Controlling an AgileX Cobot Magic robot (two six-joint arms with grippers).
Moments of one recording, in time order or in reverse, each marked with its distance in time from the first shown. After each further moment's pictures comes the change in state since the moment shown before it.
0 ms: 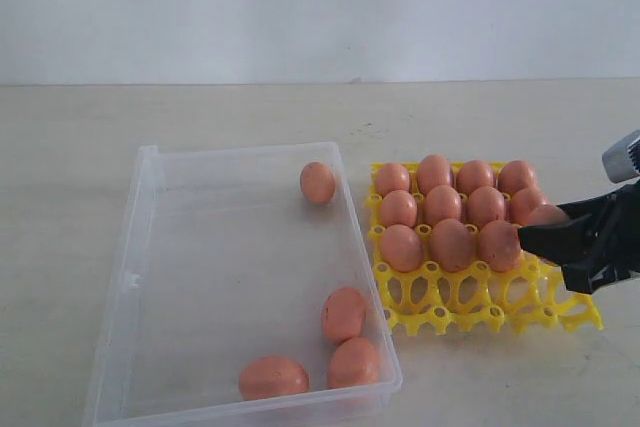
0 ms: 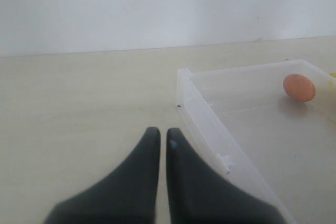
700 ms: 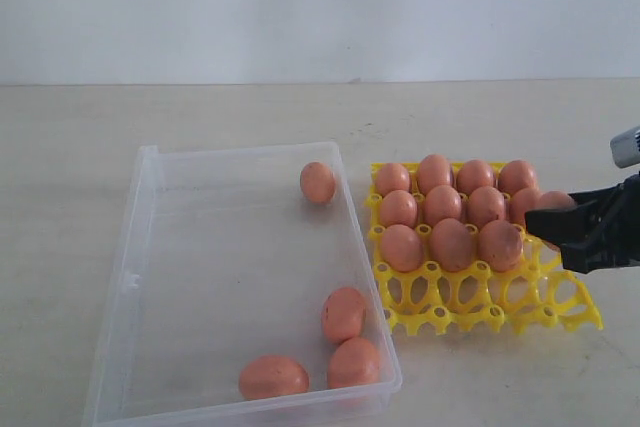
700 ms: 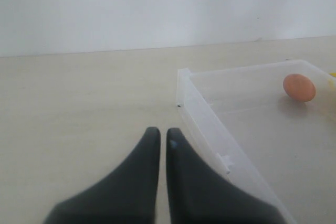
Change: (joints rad) left arm 0.000 0.000 0.000 0.000 0.000 0.000; right arm 0.000 0.010 0.000 0.120 0.008 -0.022
